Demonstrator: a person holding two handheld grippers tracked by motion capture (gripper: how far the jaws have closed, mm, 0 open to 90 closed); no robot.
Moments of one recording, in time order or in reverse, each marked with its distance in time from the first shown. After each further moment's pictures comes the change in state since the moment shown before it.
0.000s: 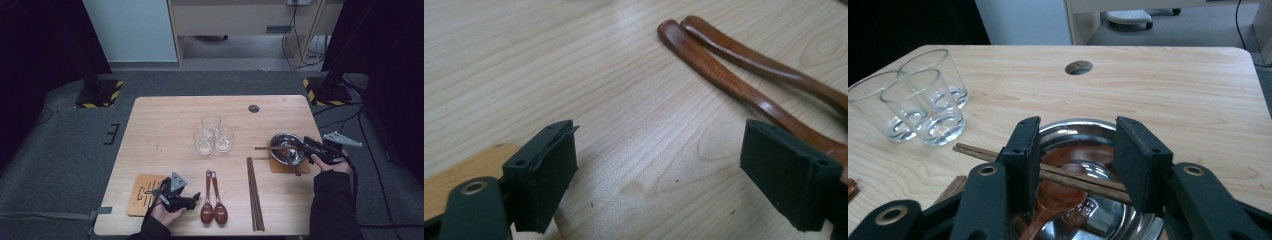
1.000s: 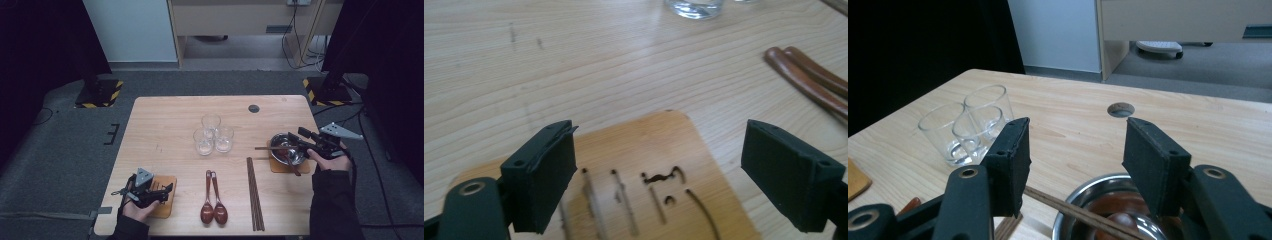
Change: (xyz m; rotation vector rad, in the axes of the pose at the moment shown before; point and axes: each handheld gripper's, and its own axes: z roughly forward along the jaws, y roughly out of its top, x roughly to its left) left arm 0.067 -0.021 -0.046 -0.058 0.130 -0.161; right arm 0.038 0.041 -0.012 -0.072 0.106 -0.060
